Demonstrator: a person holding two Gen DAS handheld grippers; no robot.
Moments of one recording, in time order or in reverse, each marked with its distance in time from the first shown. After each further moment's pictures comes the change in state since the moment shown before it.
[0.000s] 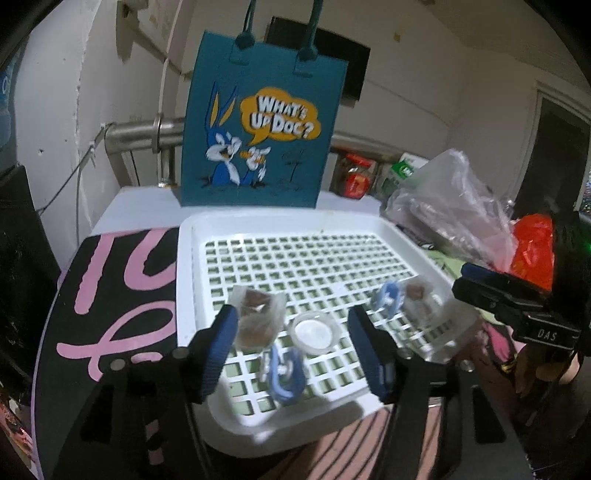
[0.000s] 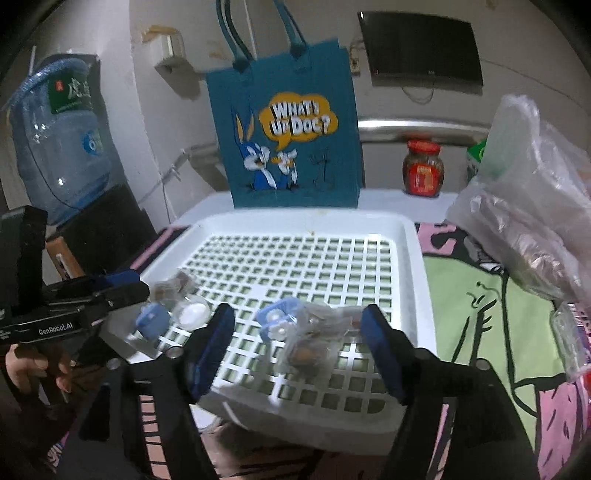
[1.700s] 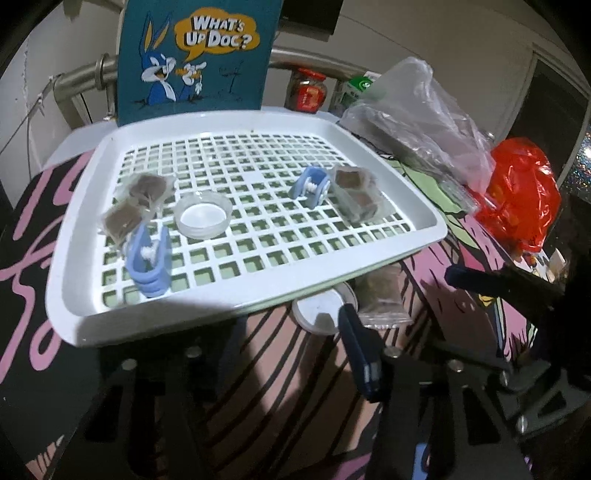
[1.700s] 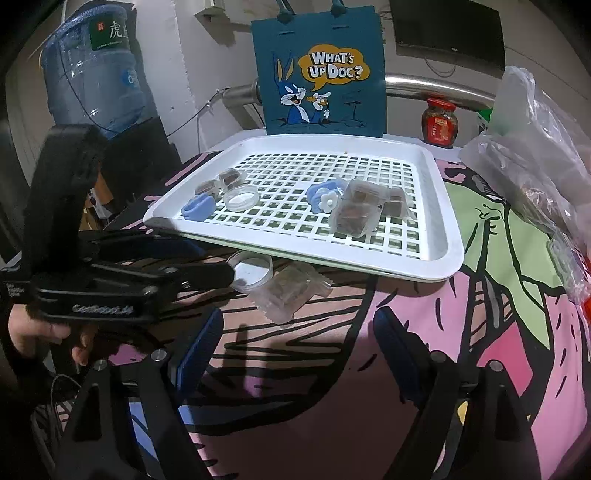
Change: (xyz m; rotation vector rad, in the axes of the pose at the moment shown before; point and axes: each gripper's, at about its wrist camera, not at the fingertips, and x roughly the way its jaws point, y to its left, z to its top) left arm 0.035 -0.067 -0.054 0.029 0.280 -0.065; right arm -0.029 0.031 -0.073 -0.080 0.209 0.025
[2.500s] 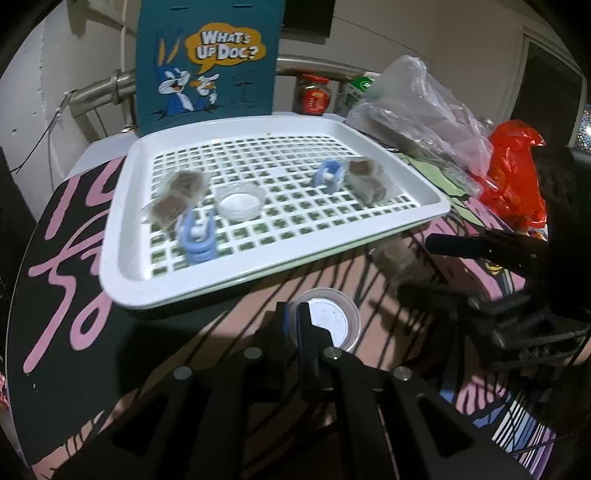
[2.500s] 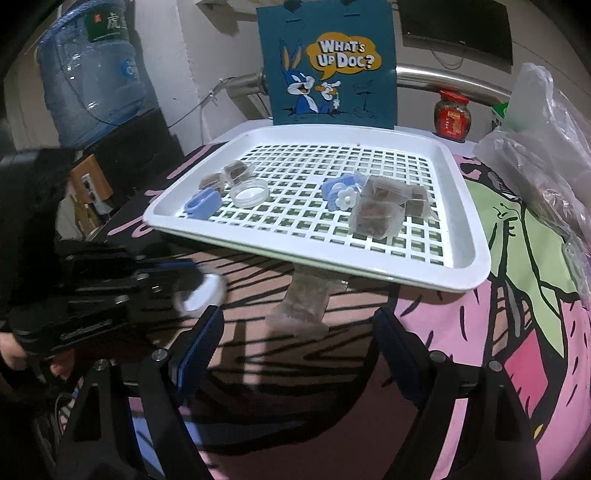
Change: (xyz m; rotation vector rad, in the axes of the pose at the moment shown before) left arm -0.028 0.014 -0.023 0.061 -0.021 0.063; right arm 0.024 0.009 0.013 0.016 0.054 0.000
